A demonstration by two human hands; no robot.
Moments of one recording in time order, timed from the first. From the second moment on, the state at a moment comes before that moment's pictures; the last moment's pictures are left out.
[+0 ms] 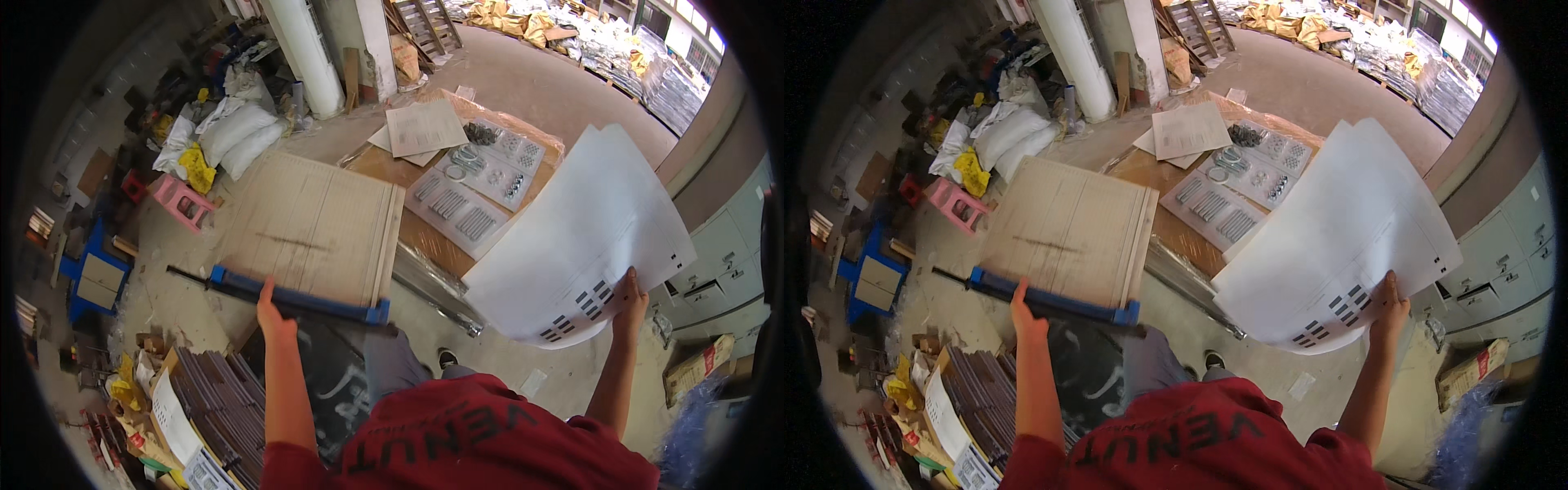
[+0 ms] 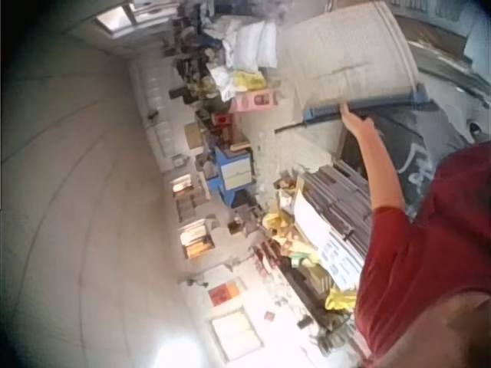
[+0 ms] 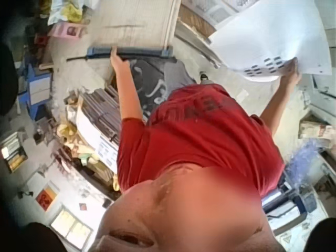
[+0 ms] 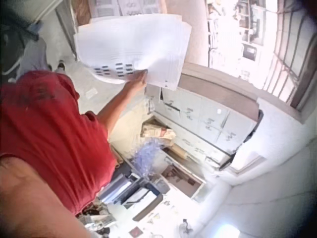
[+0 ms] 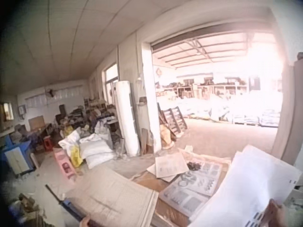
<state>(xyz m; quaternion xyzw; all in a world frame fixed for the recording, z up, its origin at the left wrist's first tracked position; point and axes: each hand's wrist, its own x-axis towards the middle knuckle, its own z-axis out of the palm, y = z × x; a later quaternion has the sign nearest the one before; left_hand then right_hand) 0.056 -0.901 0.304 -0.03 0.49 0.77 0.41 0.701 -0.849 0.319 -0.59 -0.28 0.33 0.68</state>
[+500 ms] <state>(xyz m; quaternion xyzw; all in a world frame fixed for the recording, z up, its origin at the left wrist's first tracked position) -0.076 -0.484 0.126 -0.02 0.57 0.52 0.63 0.489 -0.741 0.306 -0.67 -0.08 0.17 0.71</state>
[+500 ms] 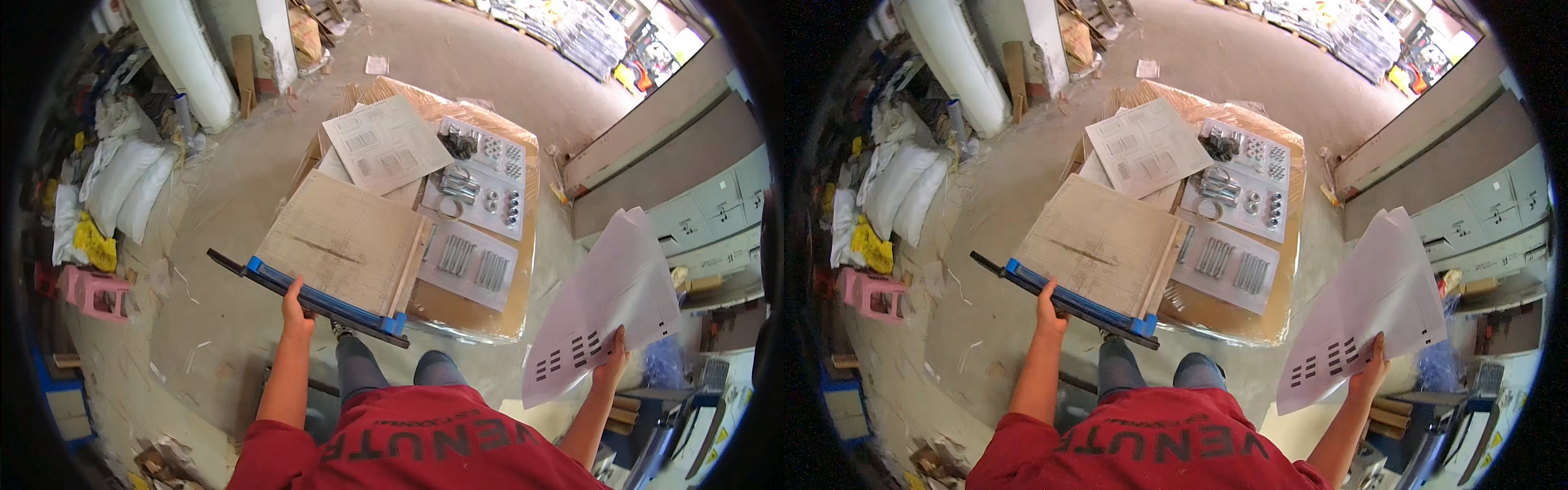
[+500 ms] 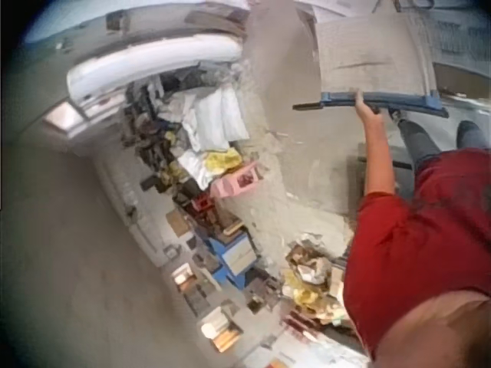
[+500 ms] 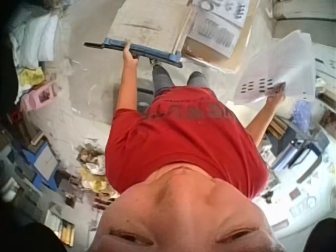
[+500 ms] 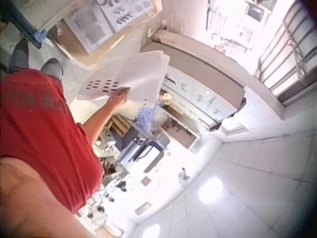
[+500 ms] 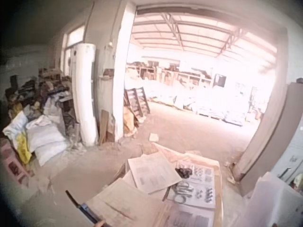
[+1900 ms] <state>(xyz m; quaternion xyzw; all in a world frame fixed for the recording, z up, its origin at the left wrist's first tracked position) -0.073 -0.433 0.018 -0.07 0.57 0.37 0.73 0.364 -0.649 0.315 -0.75 -0.05 0.16 0.64</state>
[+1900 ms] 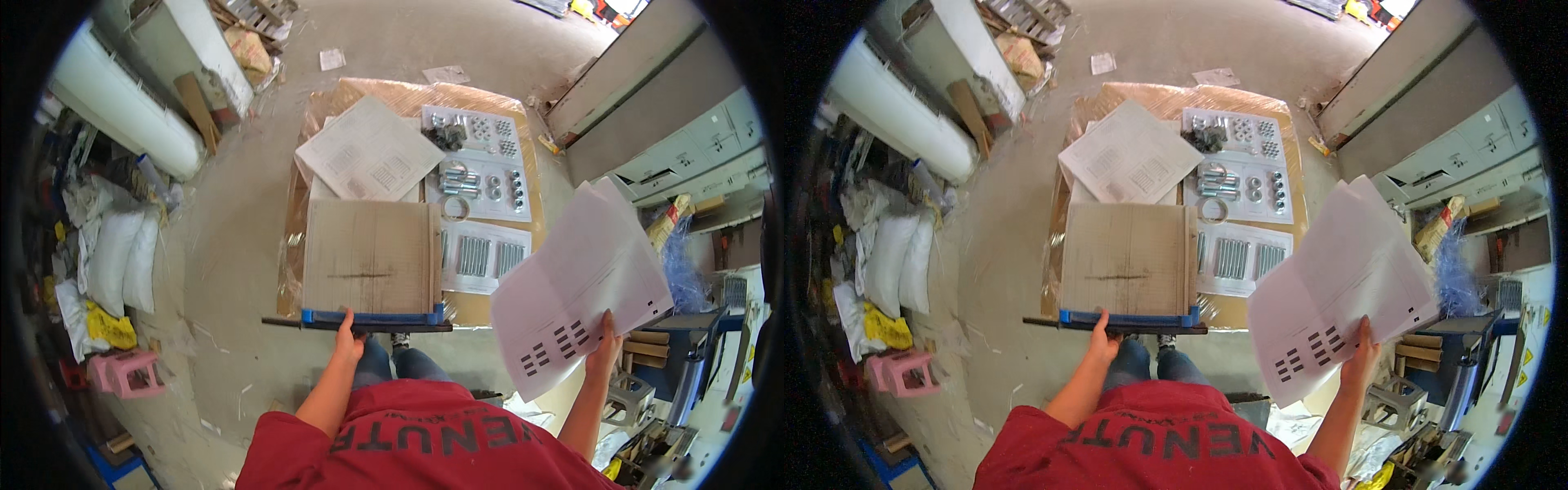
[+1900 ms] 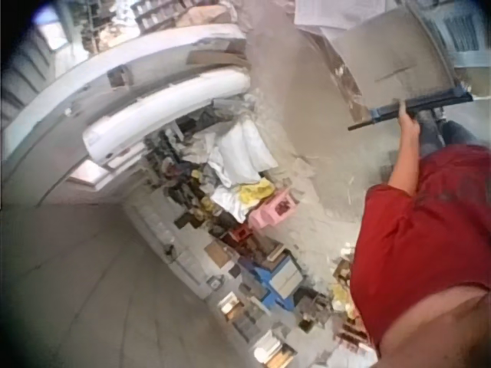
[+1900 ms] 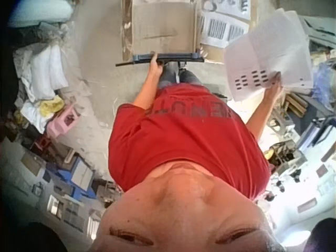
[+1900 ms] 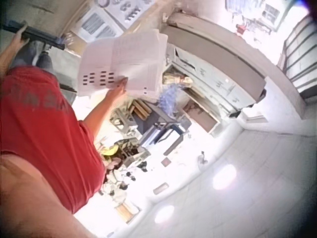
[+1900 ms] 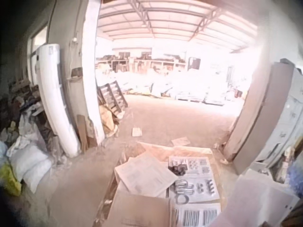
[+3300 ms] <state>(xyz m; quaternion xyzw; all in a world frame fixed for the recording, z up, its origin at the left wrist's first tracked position) -0.212 -0.003 0.267 0.78 0.24 0.16 0.56 -0.042 -0.290 0.318 -0.66 0.03 0.21 0.72</state>
